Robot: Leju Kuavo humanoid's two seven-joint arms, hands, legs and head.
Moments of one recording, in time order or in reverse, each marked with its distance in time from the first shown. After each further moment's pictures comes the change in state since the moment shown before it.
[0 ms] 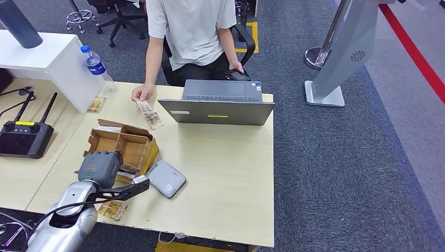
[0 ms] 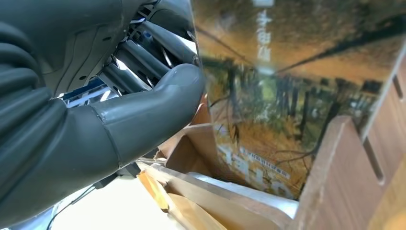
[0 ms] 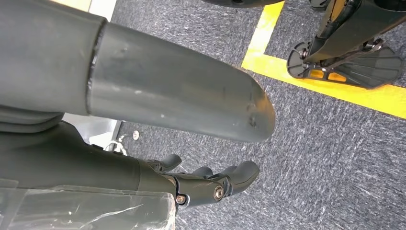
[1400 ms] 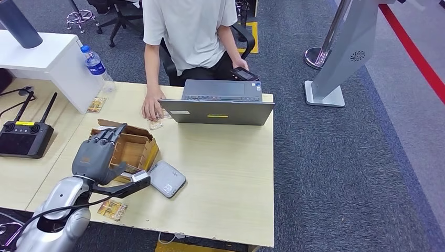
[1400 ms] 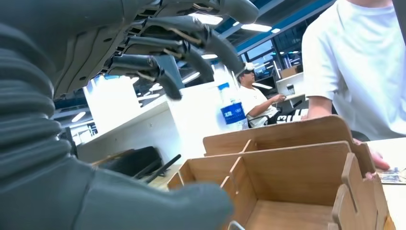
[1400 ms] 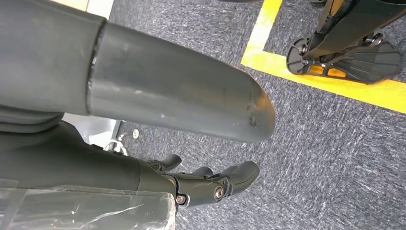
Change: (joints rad) left arm 0.045 0.041 -0.011 -0.258 0.053 0.035 -0.047; right arm 0.000 0.000 -0.018 0.000 0.013 -0.013 -0.007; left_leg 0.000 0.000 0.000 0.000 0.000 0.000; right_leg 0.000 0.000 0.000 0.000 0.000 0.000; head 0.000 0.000
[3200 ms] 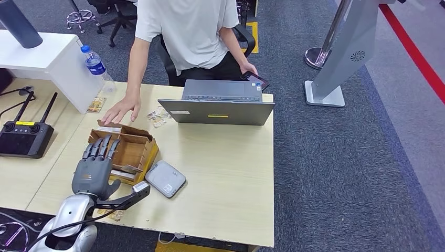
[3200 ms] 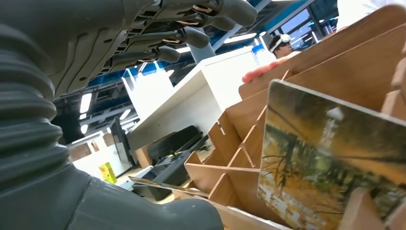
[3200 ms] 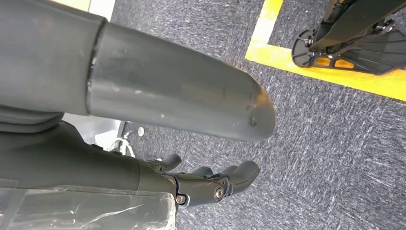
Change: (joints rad) left arm 0.104 -0.051 0.024 0.022 -0.175 0.011 0.184; right arm 0.000 0.000 -0.041 0.000 0.037 -0.019 0.013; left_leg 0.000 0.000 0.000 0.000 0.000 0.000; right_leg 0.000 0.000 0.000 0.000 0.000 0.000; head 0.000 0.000
